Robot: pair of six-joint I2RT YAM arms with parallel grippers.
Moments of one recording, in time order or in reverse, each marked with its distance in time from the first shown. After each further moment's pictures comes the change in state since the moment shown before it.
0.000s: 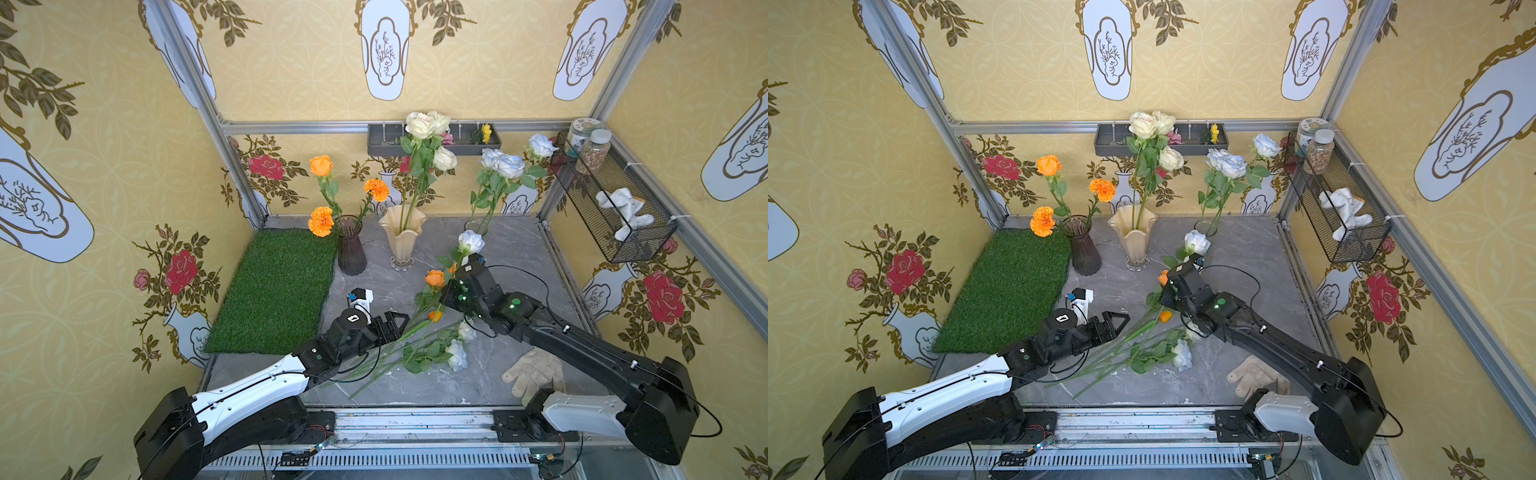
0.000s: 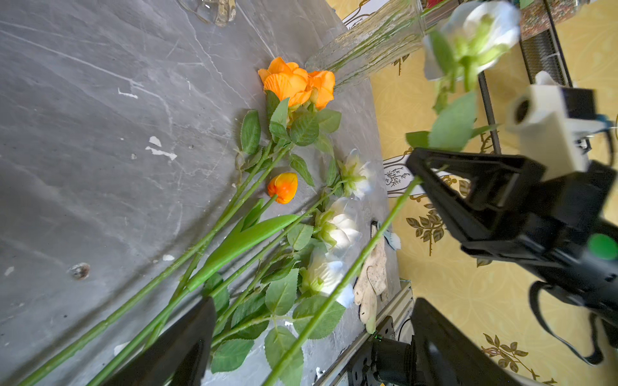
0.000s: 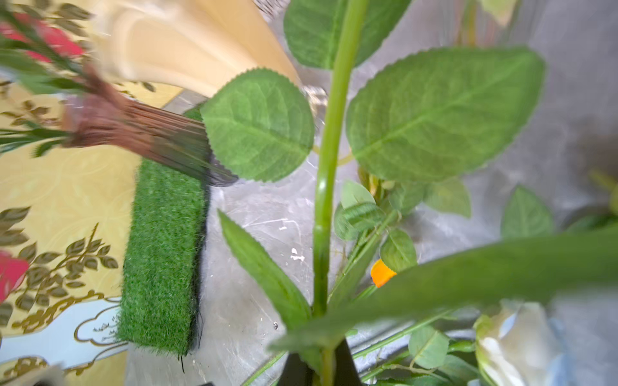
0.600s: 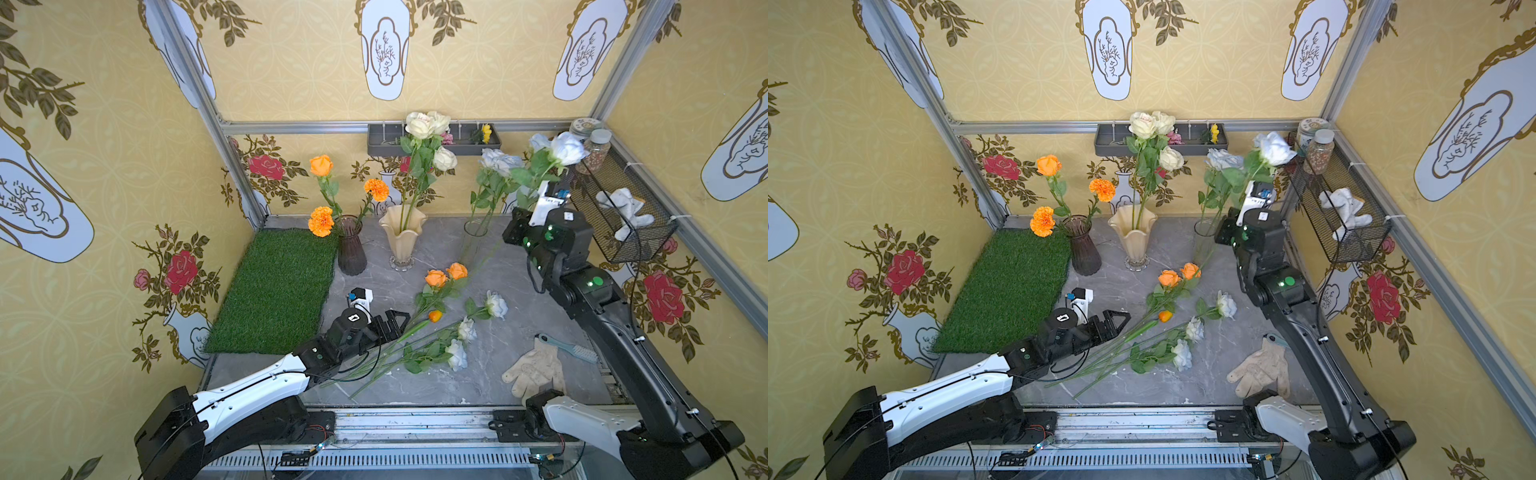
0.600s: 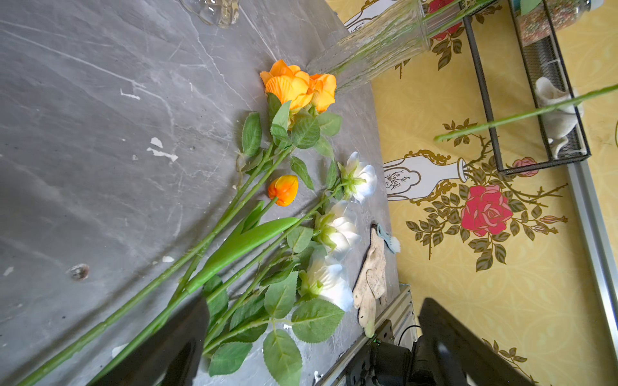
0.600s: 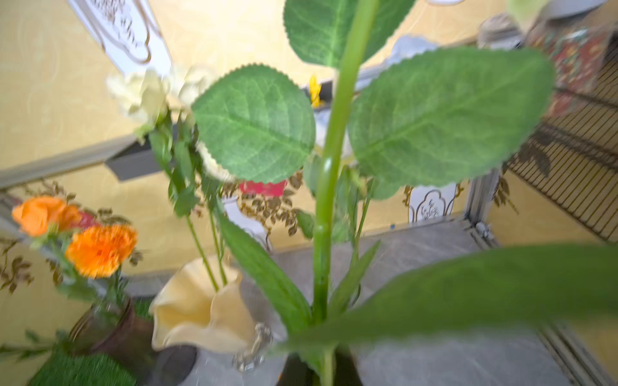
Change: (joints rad) left arm 0.000 0.008 0.005 0.000 -0.010 -0.005; right arm -0.428 -0.046 0.411 0.077 0.086 -0.592
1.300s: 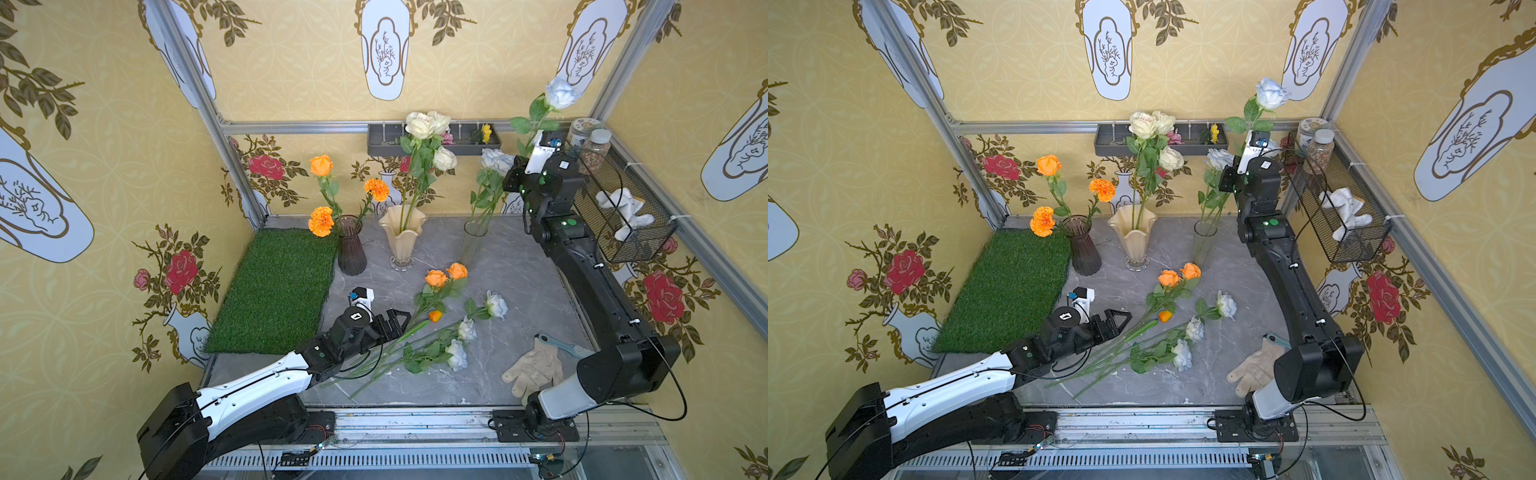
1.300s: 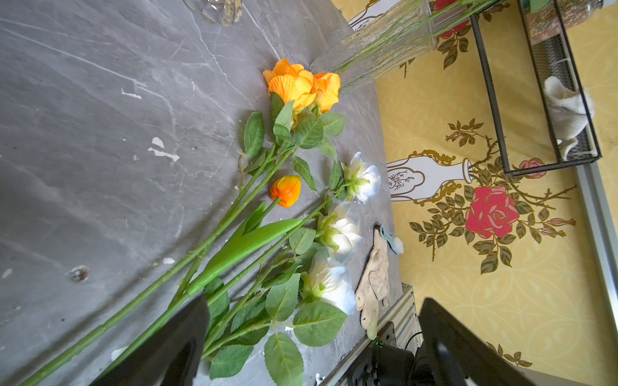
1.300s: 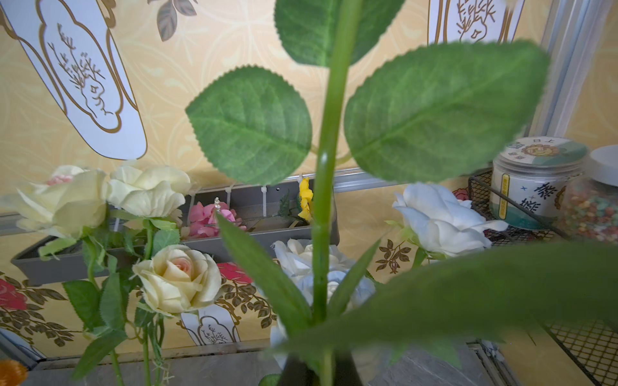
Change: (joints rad) left arm 0.000 0.029 0.013 -0.003 -0.001 -0.001; right arm -0.139 0.404 0.288 0.272 -0.103 -0.171
